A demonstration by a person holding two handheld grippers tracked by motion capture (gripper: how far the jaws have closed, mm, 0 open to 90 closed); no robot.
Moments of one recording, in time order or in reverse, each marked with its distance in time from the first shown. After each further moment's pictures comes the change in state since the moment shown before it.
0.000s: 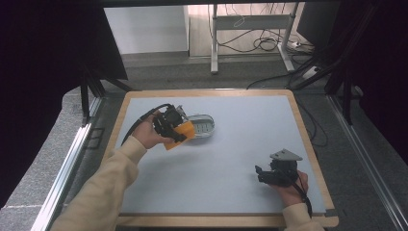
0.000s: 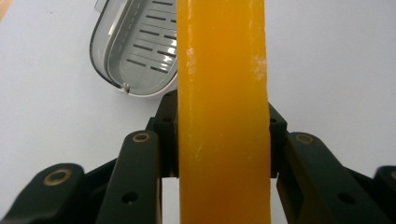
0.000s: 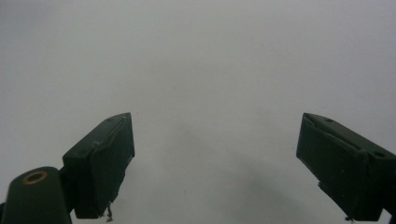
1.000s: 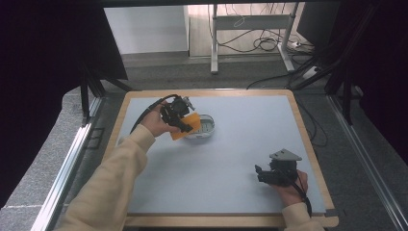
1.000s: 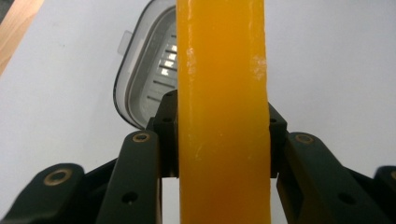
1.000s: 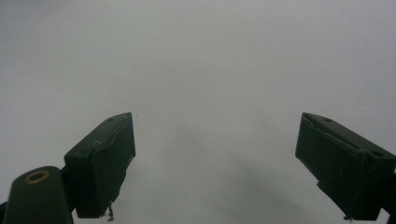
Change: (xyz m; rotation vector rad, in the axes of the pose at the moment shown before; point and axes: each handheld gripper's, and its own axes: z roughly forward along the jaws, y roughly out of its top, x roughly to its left) left arm 0.029 0.027 0.017 -0.027 -0.023 0.023; right arm 0.000 0.001 0.001 -0.003 -0.004 -0.013
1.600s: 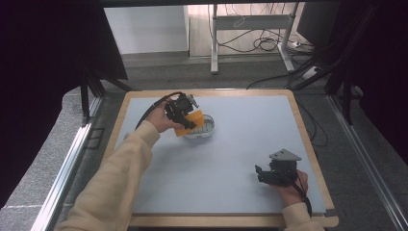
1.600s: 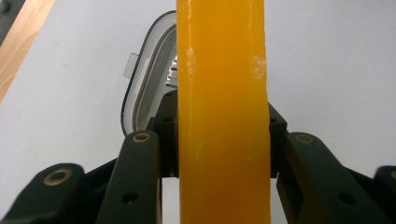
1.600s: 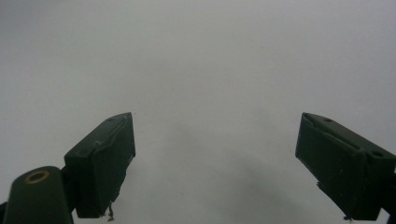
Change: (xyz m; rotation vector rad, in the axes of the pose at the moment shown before) left arm 0.009 0.011 0.013 -0.007 -0.006 0.034; right arm 0.000 0.000 0.000 0.005 -0.003 -0.007
